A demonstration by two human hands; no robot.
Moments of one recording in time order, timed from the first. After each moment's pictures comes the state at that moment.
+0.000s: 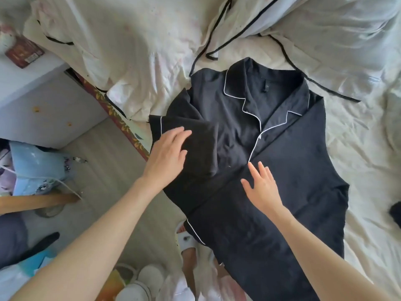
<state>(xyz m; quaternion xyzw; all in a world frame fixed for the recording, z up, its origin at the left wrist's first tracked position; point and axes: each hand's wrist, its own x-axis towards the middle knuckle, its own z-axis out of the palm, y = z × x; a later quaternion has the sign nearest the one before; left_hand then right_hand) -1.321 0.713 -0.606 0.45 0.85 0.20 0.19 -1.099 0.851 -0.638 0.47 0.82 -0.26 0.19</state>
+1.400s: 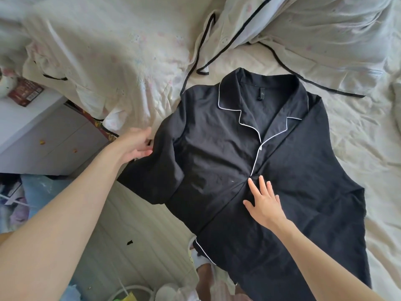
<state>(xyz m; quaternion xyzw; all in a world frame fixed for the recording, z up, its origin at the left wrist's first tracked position) -1.442 0.754 -0.606 -0.03 0.78 0.38 0.50 -1.097 0.854 -0.664 0.45 0.80 -0.27 0.30</state>
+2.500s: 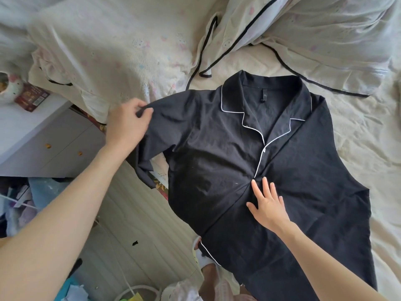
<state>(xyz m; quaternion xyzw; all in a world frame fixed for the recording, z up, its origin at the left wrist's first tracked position) -1.450 0.763 -0.562 0.31 0.90 0.28 0.10 -1.098 0.852 -0.665 0.44 0.81 -0.25 0.30</state>
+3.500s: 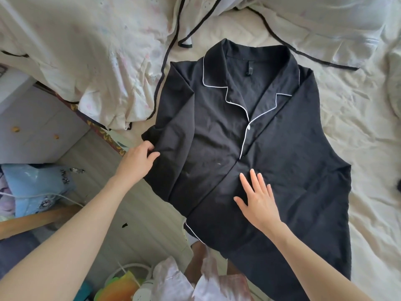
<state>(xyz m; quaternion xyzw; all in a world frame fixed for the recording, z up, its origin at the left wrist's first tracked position) -1.362 0.717 -0.642 0.34 0.88 0.07 0.33 -1.056 0.828 -0.668 0.42 0.85 -0.21 0.26</state>
